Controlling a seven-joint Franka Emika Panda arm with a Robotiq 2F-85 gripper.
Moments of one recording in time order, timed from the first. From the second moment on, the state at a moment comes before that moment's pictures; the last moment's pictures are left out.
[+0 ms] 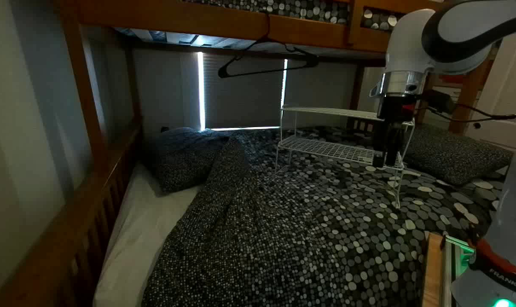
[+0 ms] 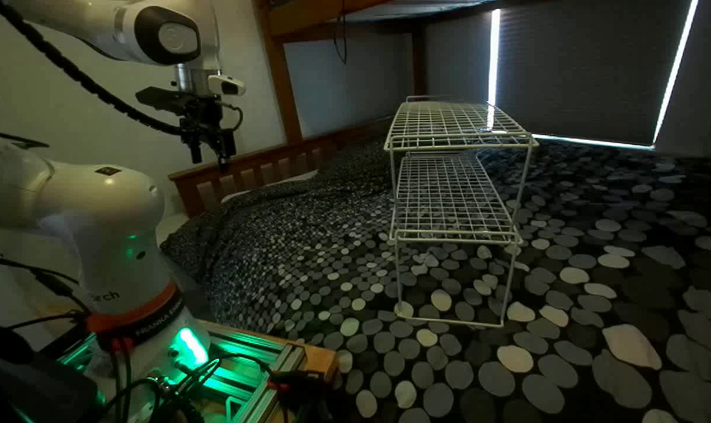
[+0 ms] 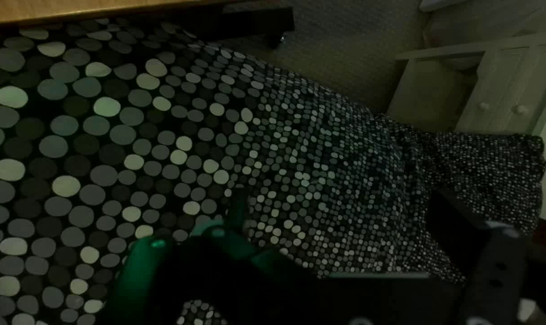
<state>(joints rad) 0.02 -0.86 -0.02 -2.76 0.19 1.84 0.07</state>
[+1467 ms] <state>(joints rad) -0.27 -0.70 0.12 -2.75 -0.44 2.29 0.25</state>
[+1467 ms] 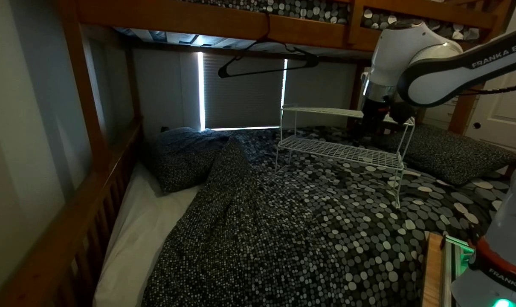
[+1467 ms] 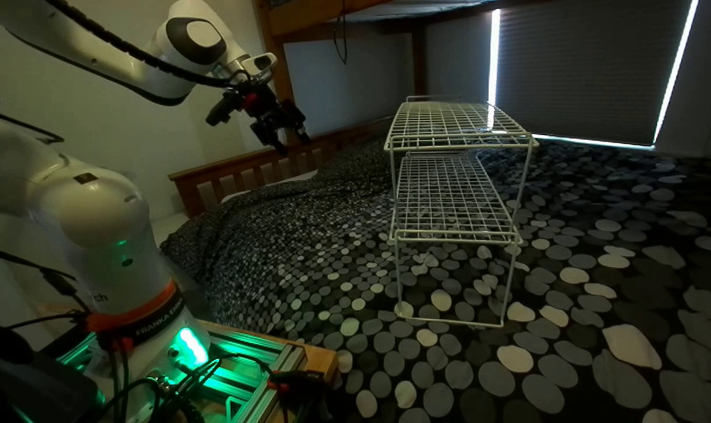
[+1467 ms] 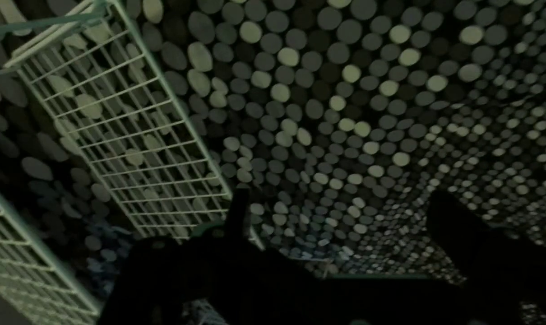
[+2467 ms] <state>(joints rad) -0.37 -0.35 0.13 -2.53 -1.48 1.92 0.98</state>
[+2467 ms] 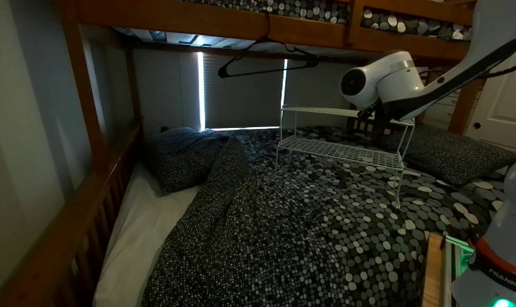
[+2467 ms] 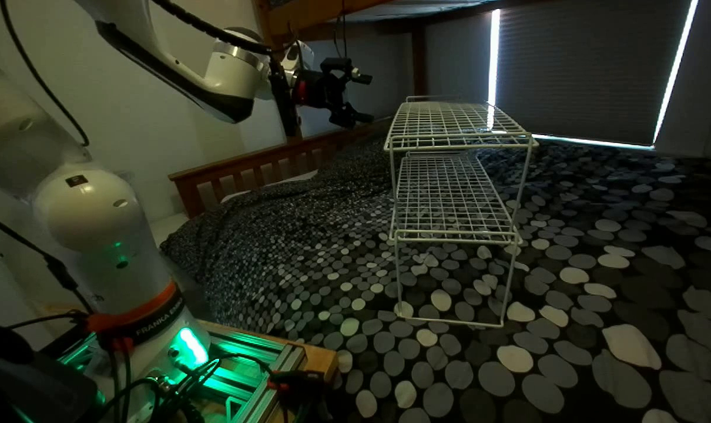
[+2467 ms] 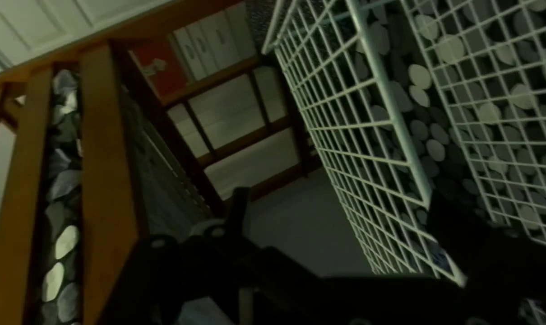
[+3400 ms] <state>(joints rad) -0.23 -0.13 0.02 -2.47 -1.58 1.72 1.01</state>
